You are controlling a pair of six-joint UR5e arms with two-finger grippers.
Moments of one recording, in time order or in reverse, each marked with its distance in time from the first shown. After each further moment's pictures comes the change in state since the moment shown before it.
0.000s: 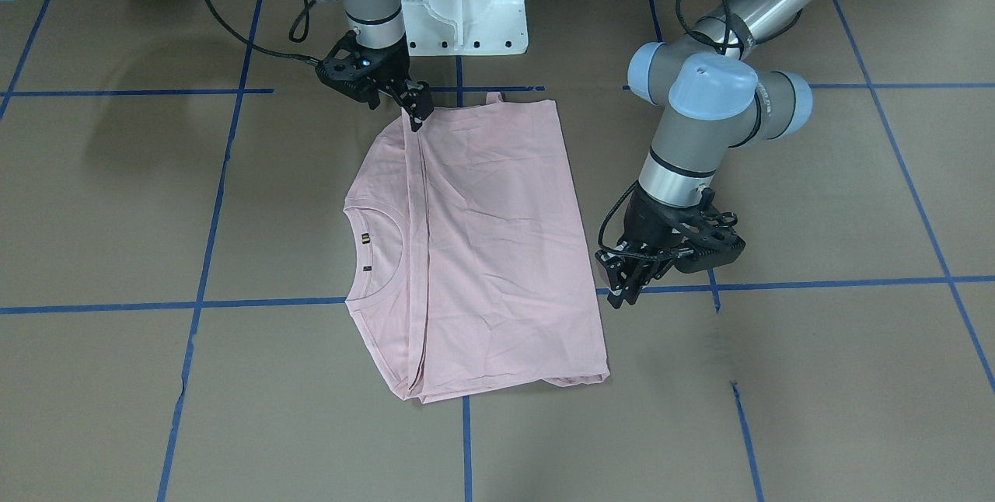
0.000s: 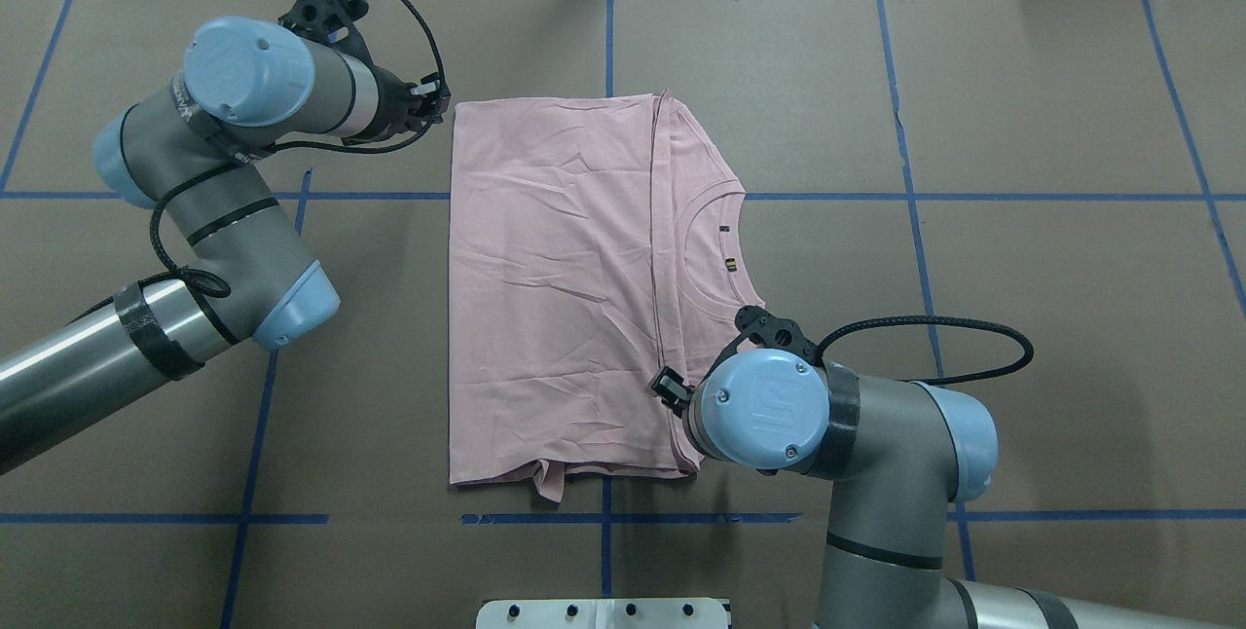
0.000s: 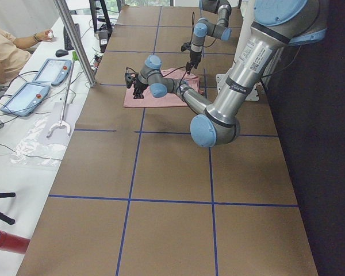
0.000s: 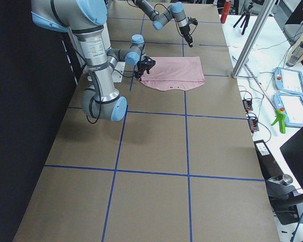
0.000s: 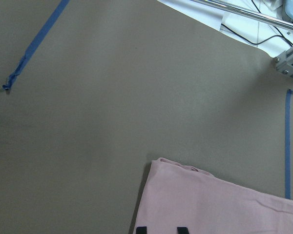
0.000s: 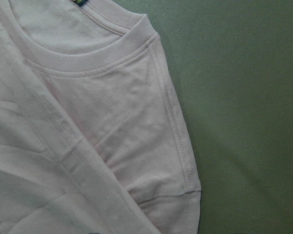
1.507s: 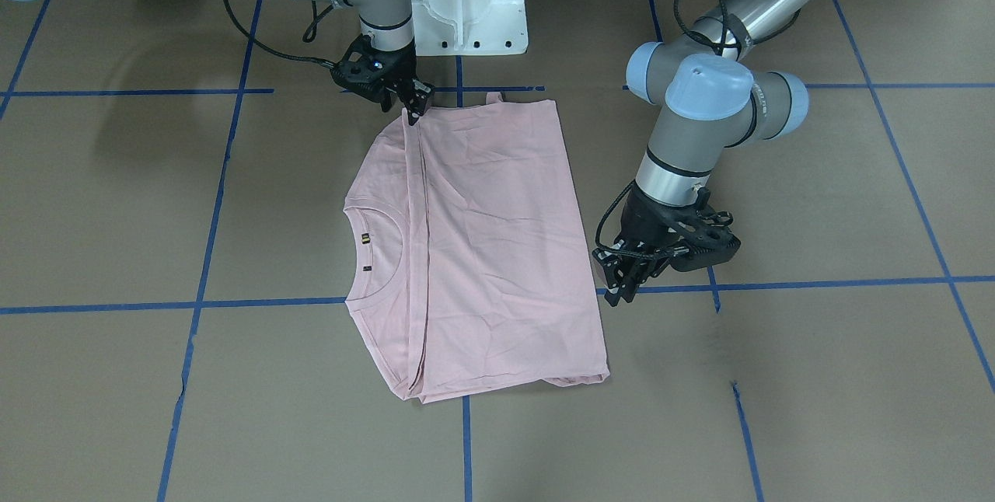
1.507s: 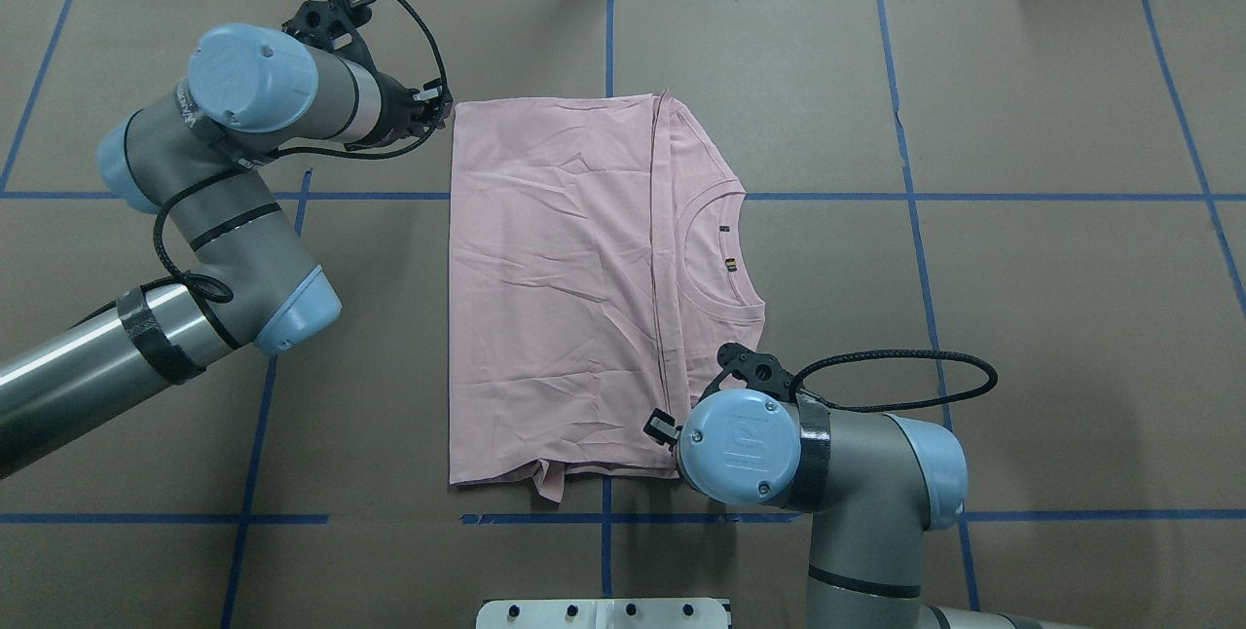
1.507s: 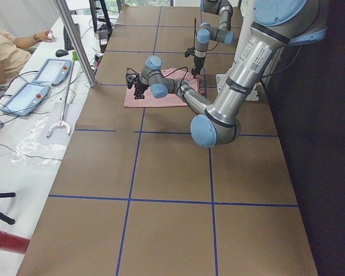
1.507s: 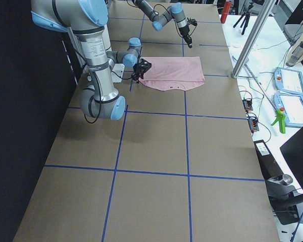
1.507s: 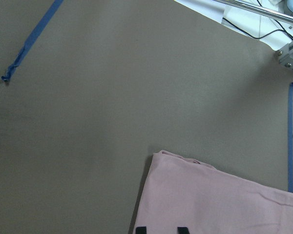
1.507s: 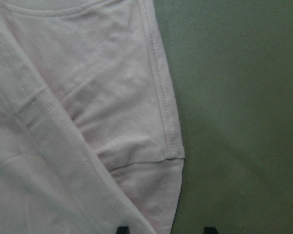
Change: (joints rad) left arm 0.006 0.003 0.001 -0.003 0.001 0.000; right arm -0.049 0.007 -0.041 -0.002 0.002 -0.040
